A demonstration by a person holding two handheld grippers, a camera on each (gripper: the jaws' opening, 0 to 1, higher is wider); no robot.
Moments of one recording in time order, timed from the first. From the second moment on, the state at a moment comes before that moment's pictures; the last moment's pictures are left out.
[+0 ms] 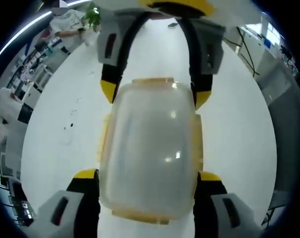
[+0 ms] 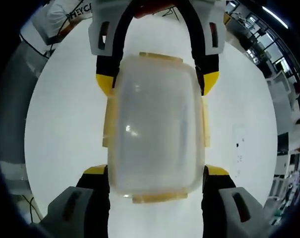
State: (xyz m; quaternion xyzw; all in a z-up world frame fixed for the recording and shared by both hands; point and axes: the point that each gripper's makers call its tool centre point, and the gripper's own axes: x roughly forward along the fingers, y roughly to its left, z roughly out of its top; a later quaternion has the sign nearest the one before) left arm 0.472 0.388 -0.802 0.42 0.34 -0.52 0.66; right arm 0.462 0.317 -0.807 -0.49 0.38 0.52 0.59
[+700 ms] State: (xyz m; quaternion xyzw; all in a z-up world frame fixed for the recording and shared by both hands) left arm 0.472 0.387 -0.801 0.41 0.33 -0.53 0.67; right arm 0.462 0.318 -0.806 -0.48 0.37 0.52 0.60
